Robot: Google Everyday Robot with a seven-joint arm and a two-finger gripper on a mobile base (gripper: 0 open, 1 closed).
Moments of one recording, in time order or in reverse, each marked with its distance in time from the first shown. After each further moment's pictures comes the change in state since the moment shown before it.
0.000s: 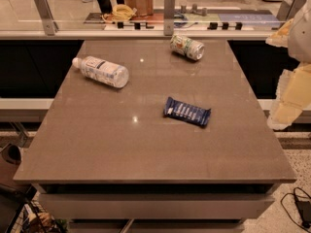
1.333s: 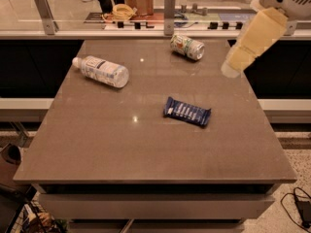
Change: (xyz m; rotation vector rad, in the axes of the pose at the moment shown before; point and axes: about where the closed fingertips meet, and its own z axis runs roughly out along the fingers) arm -0.071 -0.053 -0.023 0.036 -0.160 0.233
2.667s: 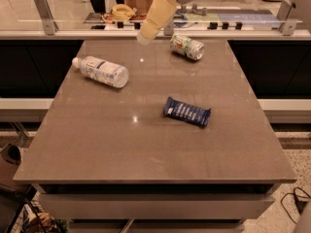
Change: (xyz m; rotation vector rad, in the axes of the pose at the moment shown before) arm -0.153 -0.038 0.106 -0.059 -0.082 0.060
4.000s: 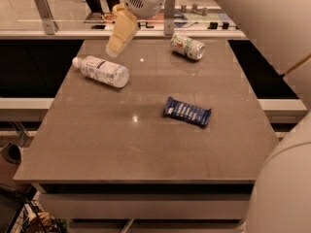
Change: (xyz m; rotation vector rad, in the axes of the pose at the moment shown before) arm -0.043 0.026 0.070 -0.001 0.052 -0.001
